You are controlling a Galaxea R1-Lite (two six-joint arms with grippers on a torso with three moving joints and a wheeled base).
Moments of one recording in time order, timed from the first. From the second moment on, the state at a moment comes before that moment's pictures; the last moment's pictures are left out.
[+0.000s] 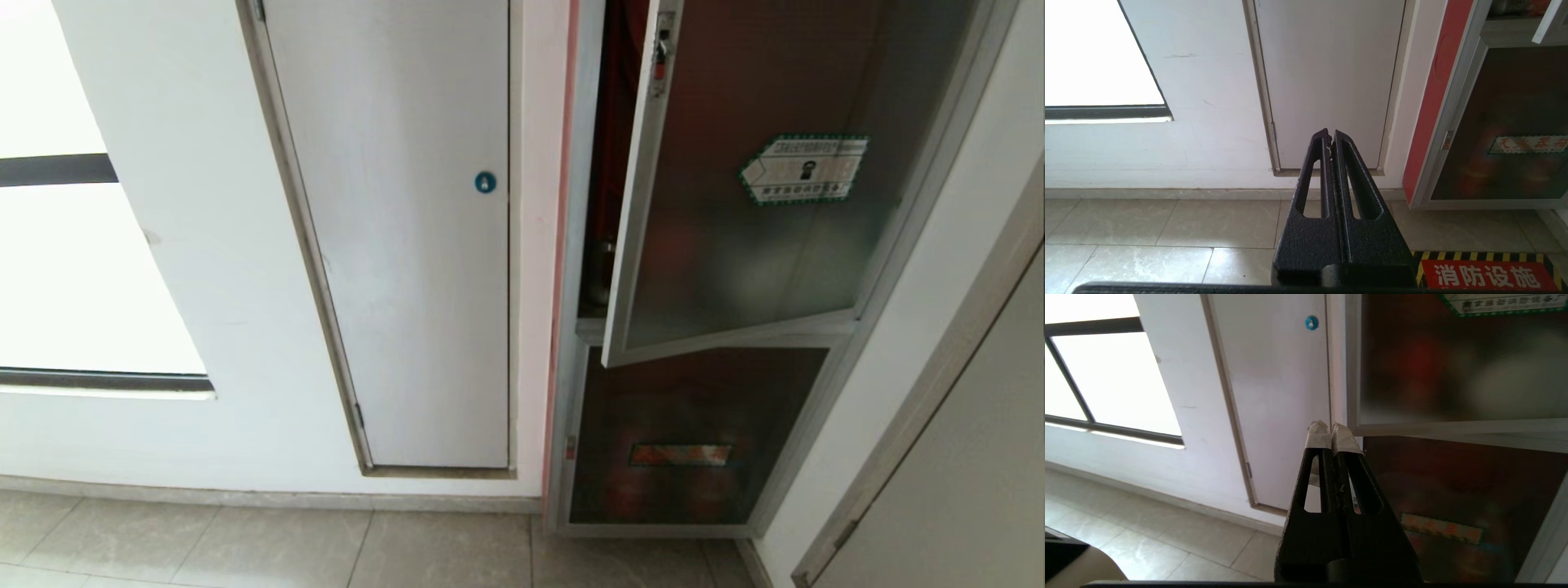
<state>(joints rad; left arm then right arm) 0.01 0.00 0.00 -0.01 -0.02 0.03 0.01 0.18 -0.44 0.04 0.31 0.17</state>
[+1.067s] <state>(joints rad) 0.01 0.00 0.00 -0.01 -0.02 0.03 0.00 0.00 0.00 -0.02 0.01 -0.01</state>
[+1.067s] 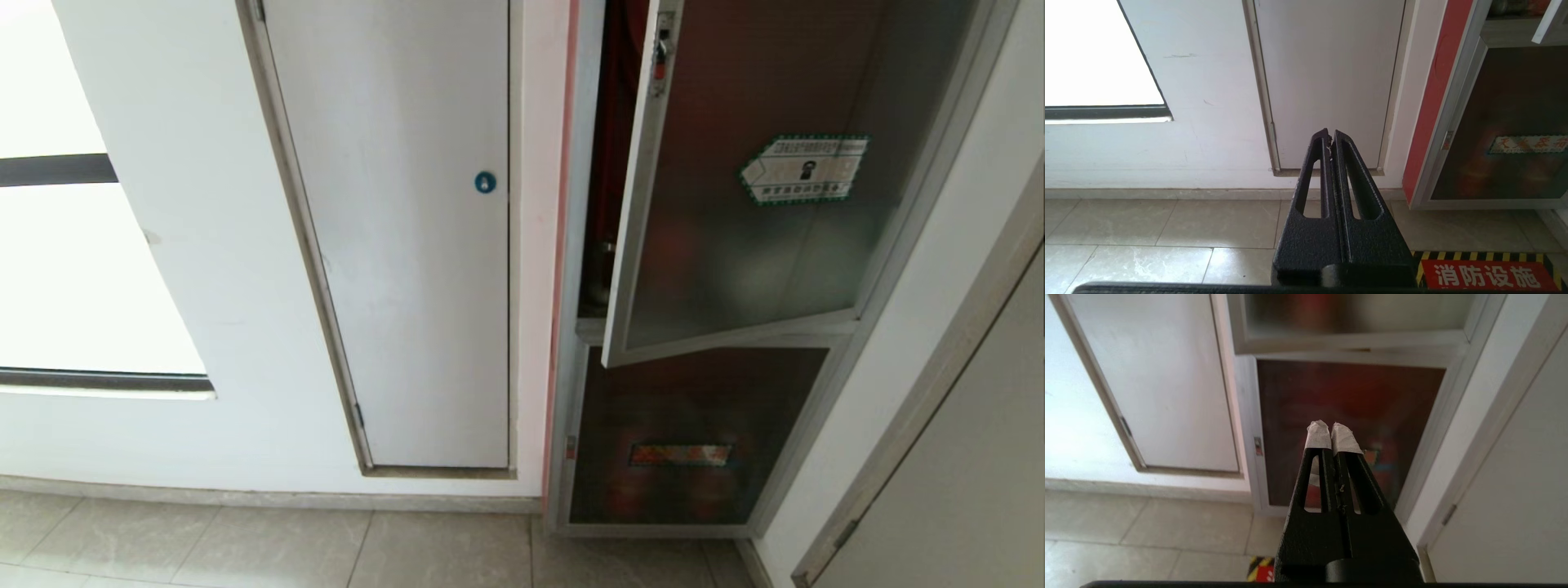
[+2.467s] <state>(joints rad) 0.01 0.00 0.00 -0.01 -0.02 0.03 0.00 0.00 0.00 0.00 0.00 0.03</state>
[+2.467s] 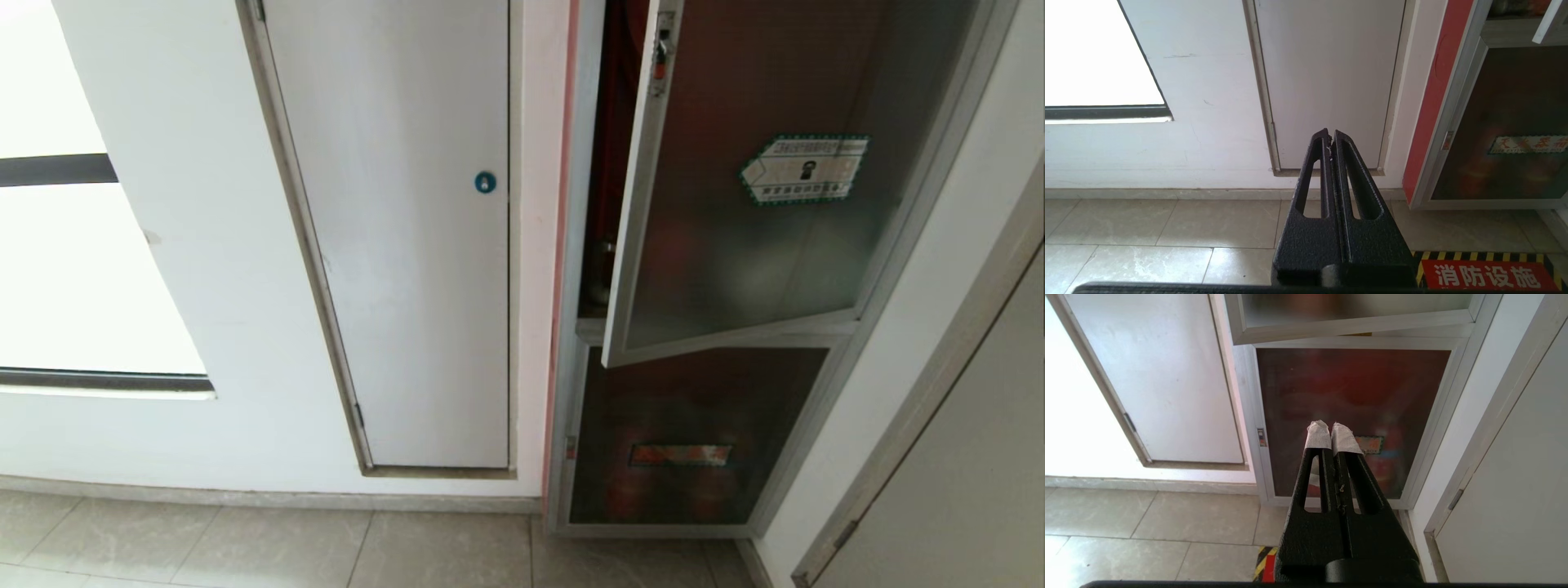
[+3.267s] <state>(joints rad) 0.01 0.00 0.00 -0.01 -0.02 0.03 0.00 0.00 0.00 0.00 0.00 0.03</state>
